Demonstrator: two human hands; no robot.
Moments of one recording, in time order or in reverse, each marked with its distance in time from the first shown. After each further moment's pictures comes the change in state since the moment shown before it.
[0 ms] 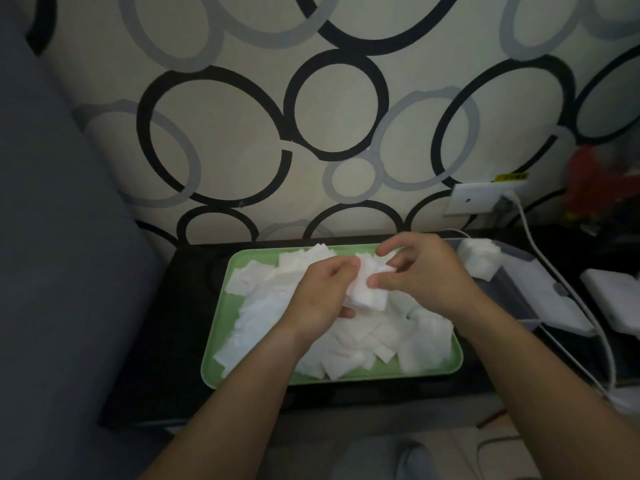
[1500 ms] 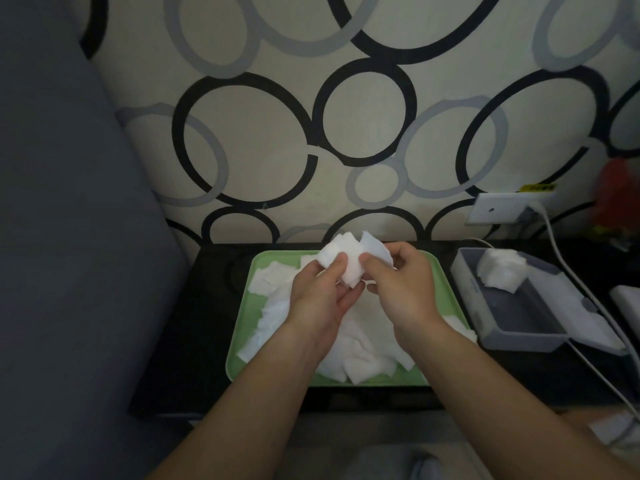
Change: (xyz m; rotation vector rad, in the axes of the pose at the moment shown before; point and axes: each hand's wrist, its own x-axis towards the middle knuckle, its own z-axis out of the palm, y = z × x) left_hand -0.002 -0.004 -0.018 -0.749 0.246 -0.140; right_hand -0.004 -0.034 0.080 0.589 0.280 0.168
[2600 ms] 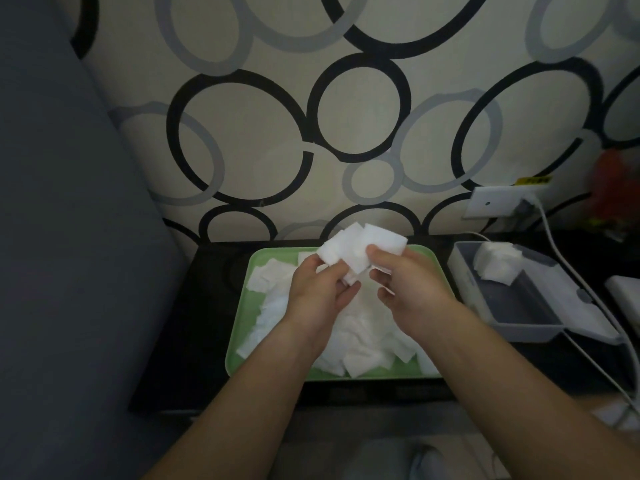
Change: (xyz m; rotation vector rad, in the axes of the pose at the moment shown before) left_hand -0.003 -0.001 -0.002 0.168 -0.014 0.035; right_hand 0.005 -0.008 -0.016 0.224 -0.146 0.309
